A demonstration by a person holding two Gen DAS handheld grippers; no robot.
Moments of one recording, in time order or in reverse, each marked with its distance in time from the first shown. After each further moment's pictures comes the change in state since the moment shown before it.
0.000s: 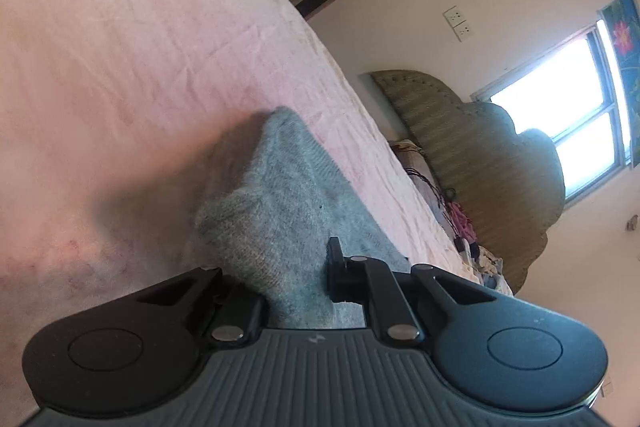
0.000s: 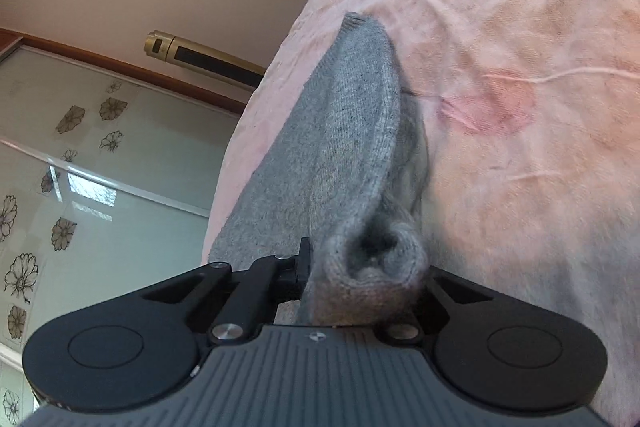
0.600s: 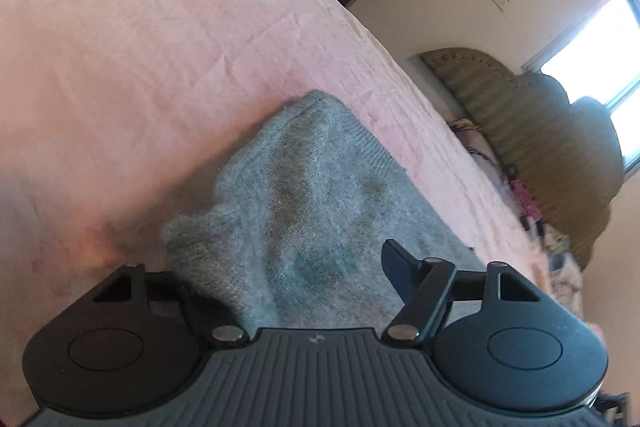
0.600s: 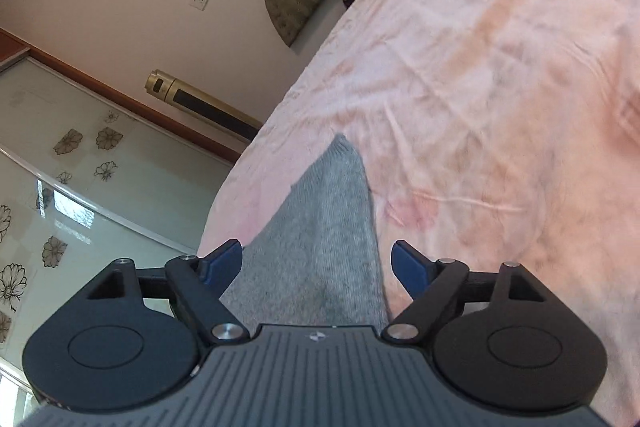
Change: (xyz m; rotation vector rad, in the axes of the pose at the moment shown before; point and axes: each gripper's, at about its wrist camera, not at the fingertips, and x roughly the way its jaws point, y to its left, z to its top) left arm 0.032 -0.020 -0.014 0.128 0.010 0.276; right arm -0.073 0.013 0.020 -0.086 -0.183 -0.078
